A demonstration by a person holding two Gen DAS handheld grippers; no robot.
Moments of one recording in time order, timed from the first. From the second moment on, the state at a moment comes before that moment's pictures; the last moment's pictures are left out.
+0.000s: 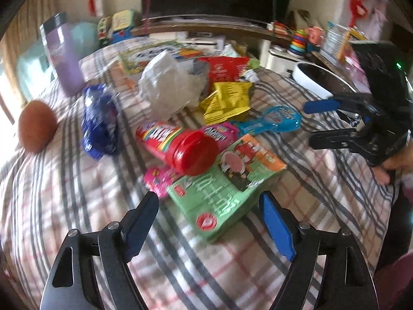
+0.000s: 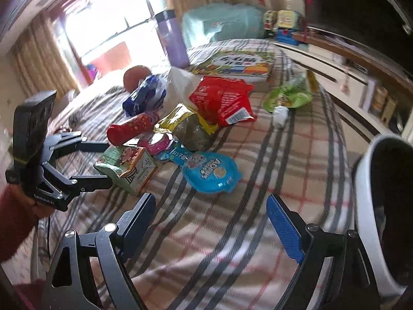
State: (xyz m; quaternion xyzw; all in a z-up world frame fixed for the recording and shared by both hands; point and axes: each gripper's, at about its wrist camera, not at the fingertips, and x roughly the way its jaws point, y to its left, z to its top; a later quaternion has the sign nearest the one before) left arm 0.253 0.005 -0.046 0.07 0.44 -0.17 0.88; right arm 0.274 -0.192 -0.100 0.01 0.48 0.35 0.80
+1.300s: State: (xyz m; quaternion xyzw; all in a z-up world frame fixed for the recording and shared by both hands) left arm 0.205 -0.079 -0.040 -0.03 0.44 -0.12 0.89; right arm 0.224 -0.261 -0.092 0.12 0.48 0.22 0.84
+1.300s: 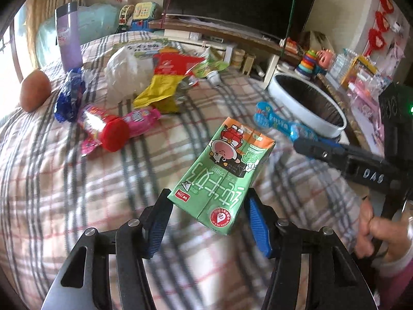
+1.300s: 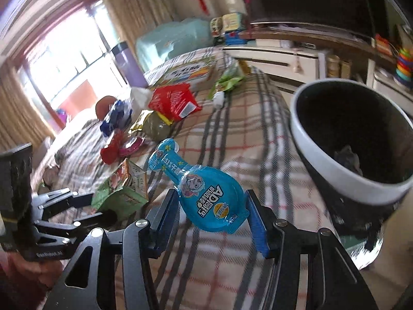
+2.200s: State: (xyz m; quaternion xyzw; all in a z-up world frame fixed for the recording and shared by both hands) left arm 0.247 -0.153 -0.035 -0.02 0.43 -0.16 0.89; right arm 0.208 -0.364 -0.077 0.18 0.44 0.11 0.87
